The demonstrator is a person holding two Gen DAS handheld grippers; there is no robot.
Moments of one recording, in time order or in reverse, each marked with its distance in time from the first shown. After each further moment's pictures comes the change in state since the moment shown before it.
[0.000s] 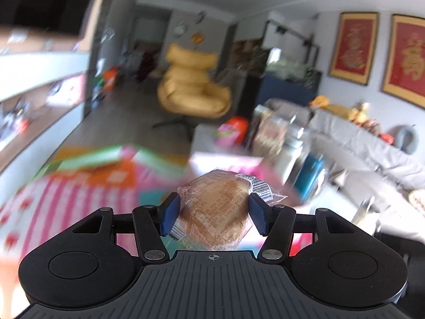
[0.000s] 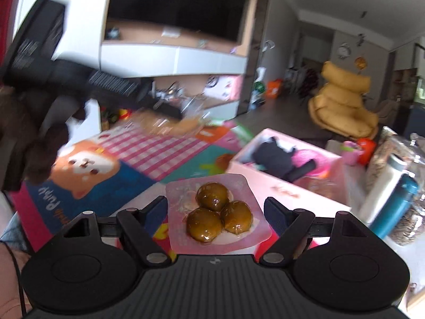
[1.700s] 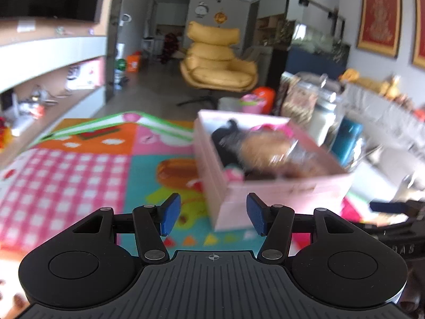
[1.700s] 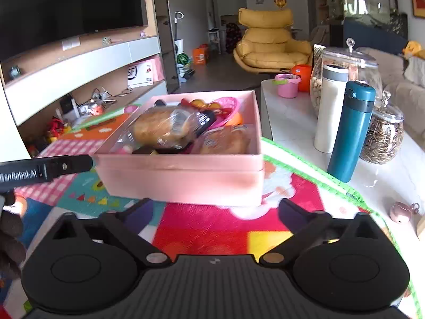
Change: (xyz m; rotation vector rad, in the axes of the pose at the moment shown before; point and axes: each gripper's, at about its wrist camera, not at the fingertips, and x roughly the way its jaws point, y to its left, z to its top) left arm 0.080 -0.020 -0.068 0.031 0.131 0.205; right arm 0.072 -0.112 -0.038 0.385 0.125 -0.201
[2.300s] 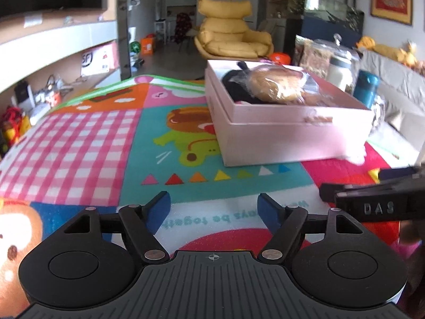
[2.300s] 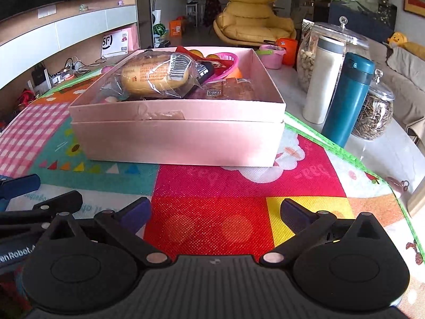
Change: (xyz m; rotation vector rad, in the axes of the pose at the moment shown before) left arm 0.007 -0.009 -0.043 0.022 0.099 0.083; right arm 0.034 0.028 -0.017 -0.009 0.134 -0.127
